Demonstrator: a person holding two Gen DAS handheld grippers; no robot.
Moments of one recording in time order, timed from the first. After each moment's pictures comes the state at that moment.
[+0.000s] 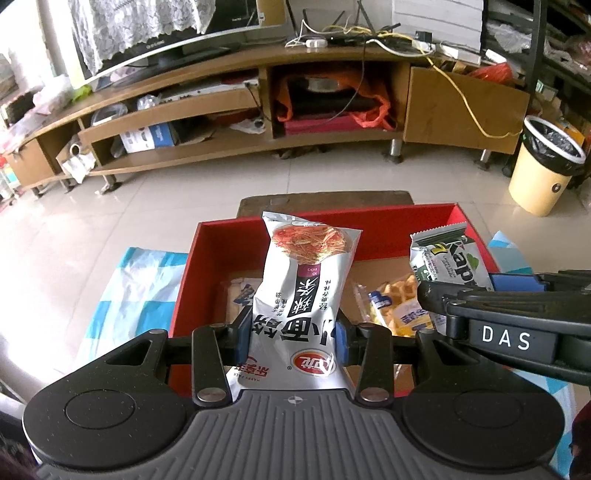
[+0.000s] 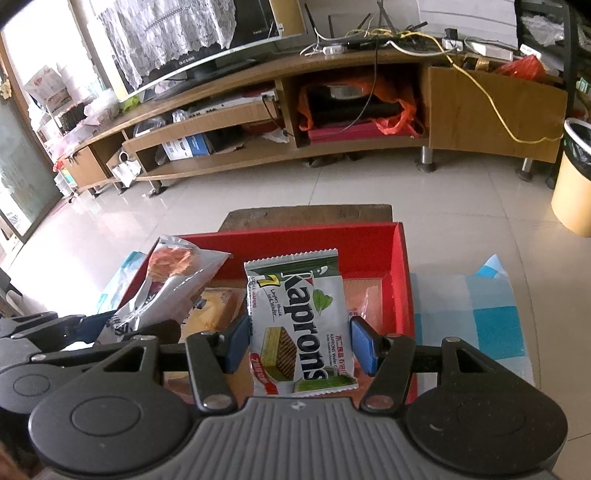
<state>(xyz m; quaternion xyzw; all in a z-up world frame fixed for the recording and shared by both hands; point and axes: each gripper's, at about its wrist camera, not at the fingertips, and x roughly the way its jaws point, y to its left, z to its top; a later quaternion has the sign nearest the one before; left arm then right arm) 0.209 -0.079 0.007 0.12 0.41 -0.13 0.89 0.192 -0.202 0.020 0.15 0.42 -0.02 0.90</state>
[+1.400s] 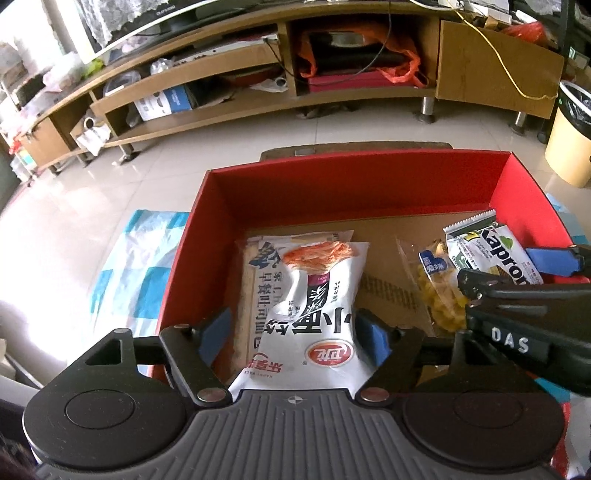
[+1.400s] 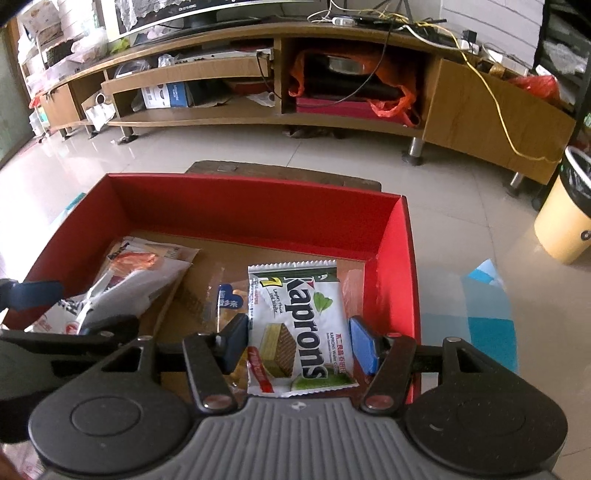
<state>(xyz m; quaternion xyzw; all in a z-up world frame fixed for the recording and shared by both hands) 0.236 -0.083 -0.032 0.15 0.46 -0.08 0.87 0.223 -0.186 -0.026 0.04 0.46 -0.05 0.89</state>
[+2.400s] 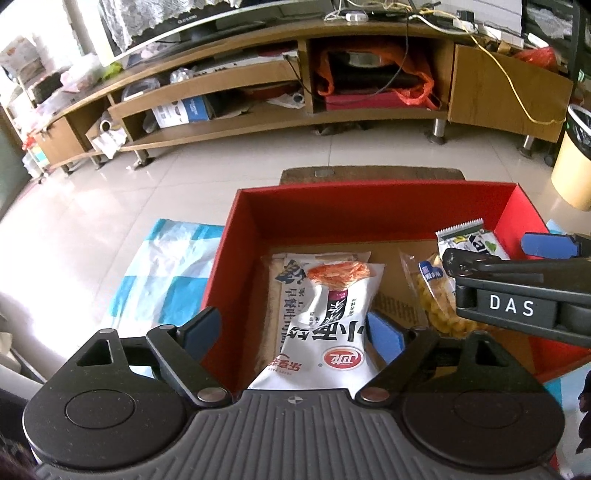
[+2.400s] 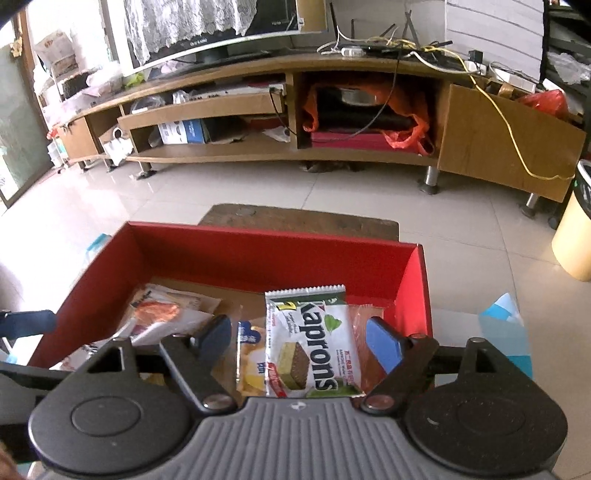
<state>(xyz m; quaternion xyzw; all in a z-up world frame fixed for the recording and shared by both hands) 0.233 -0.067 -0.011 0.13 0.44 -0.07 0.89 0.232 -0.192 -0.010 0.08 0.41 -0.02 0.91</state>
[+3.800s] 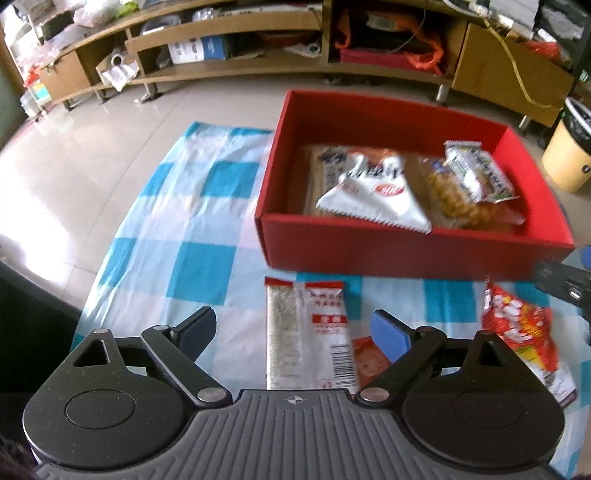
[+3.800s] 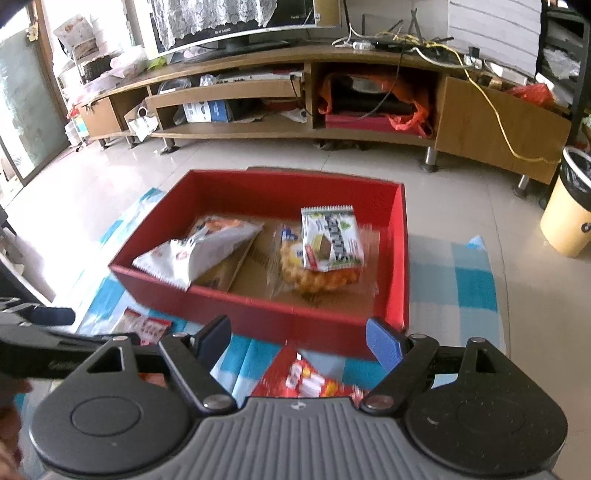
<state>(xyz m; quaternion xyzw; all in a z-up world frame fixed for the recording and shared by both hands) 0.168 0.005 -0.019 0.09 0.52 -0.07 0.85 0.116 -0.167 0.028 0.07 0.44 0.00 0.90</state>
